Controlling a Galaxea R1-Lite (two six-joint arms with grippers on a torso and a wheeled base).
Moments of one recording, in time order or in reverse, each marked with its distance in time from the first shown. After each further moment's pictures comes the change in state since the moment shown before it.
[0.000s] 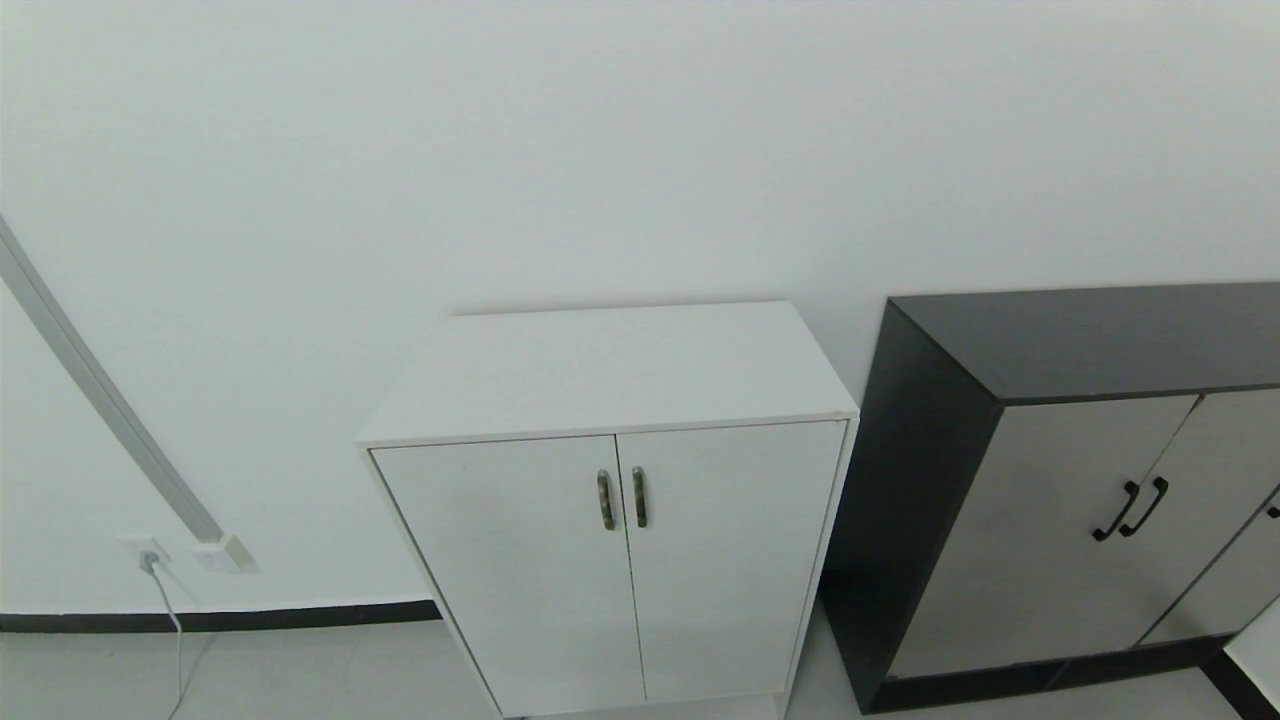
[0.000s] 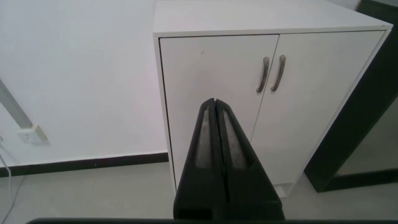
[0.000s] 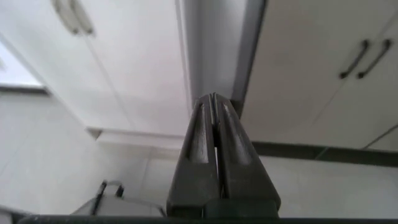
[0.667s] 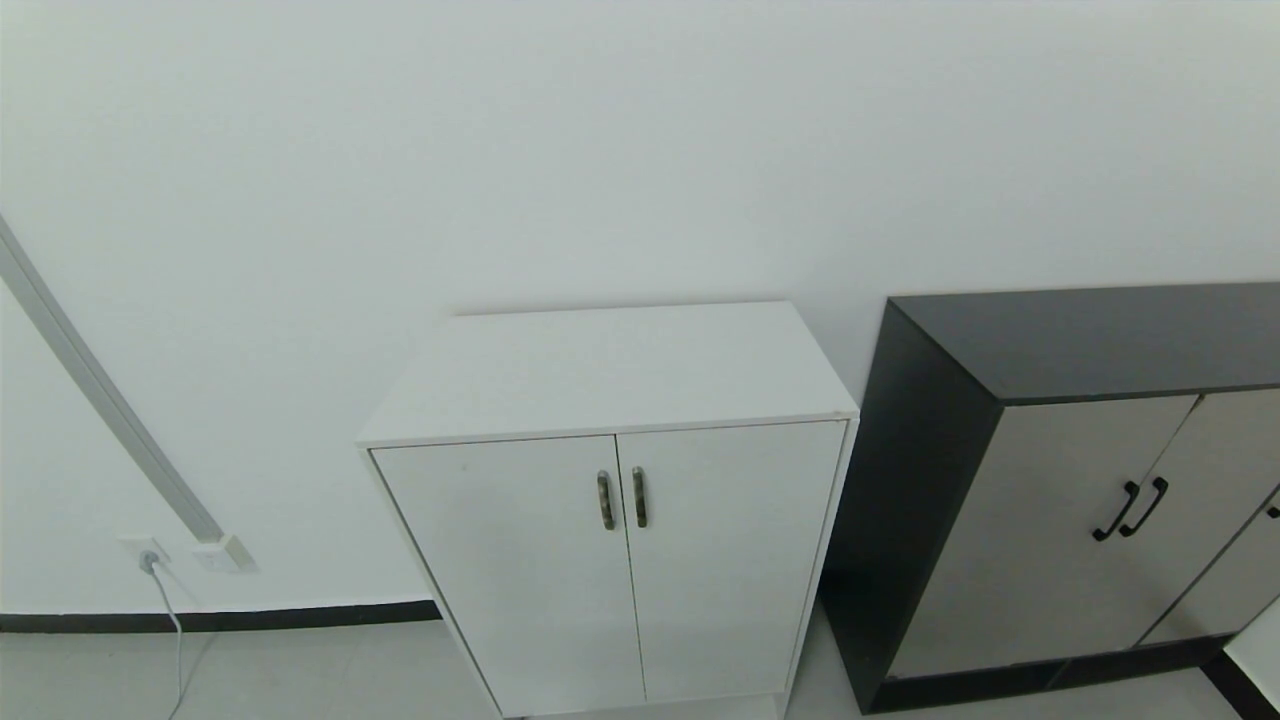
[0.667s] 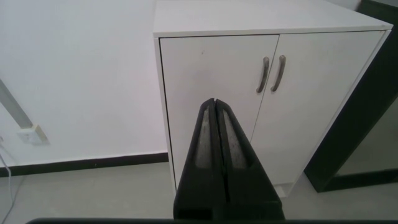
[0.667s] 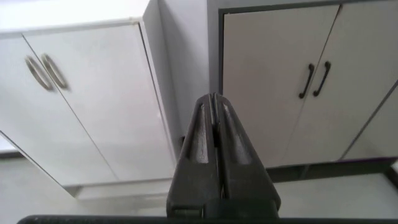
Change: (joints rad) left arm 0.000 0.000 0.000 0.000 0.000 0.000; right arm -0.094 -0.172 0.000 -0.007 -0.043 0.077
